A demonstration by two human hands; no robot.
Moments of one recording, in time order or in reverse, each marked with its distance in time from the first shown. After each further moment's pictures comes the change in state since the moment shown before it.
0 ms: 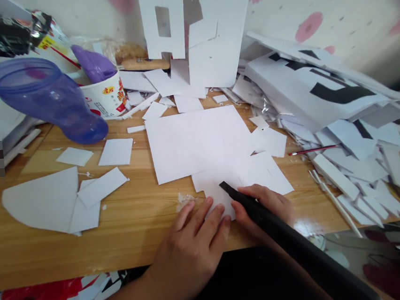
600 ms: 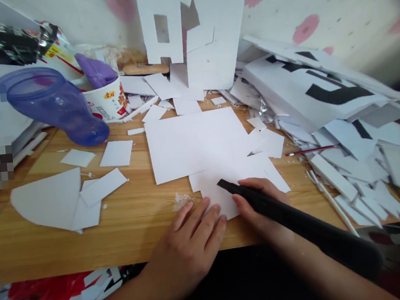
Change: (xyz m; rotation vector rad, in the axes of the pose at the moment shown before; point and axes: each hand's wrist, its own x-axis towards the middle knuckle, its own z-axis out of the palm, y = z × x) left_hand -0.003 0.000 -0.002 0.035 -0.048 0.035; right_hand 0.005 0.005 -0.004 0.072 0.035 0.239
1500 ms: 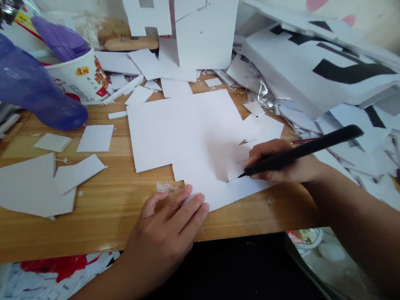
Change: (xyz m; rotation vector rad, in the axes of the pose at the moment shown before) left_hand 0.010 -0.001 -0.007 -0.080 -0.063 -0.087; right_hand 0.102 0.074 -0.066 0.445 -0.964 -0.141
